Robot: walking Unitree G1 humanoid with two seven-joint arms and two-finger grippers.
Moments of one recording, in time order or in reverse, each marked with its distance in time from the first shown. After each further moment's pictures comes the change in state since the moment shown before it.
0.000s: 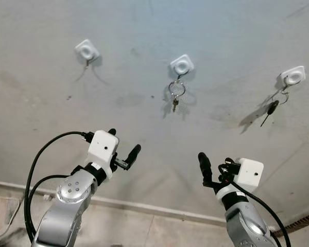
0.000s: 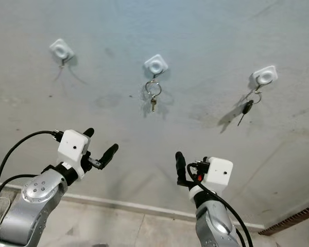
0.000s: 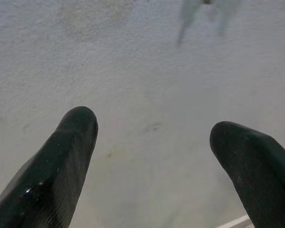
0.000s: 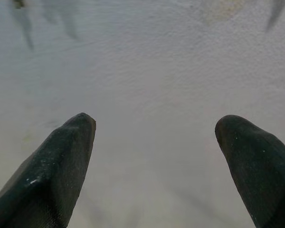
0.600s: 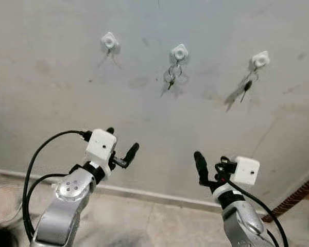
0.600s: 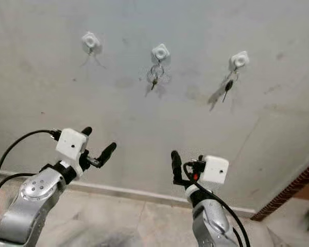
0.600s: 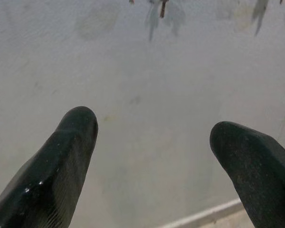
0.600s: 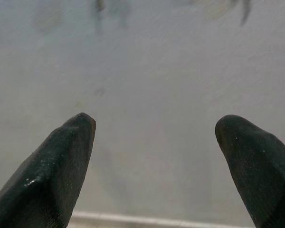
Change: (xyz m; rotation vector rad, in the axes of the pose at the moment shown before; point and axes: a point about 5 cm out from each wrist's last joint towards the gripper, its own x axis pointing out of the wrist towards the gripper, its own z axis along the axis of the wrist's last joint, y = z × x) left arm 0.002 0.001 0.002 -0.004 -0.011 0.005; right arm 0.002 0.004 0.006 -0.011 -0.018 0.022
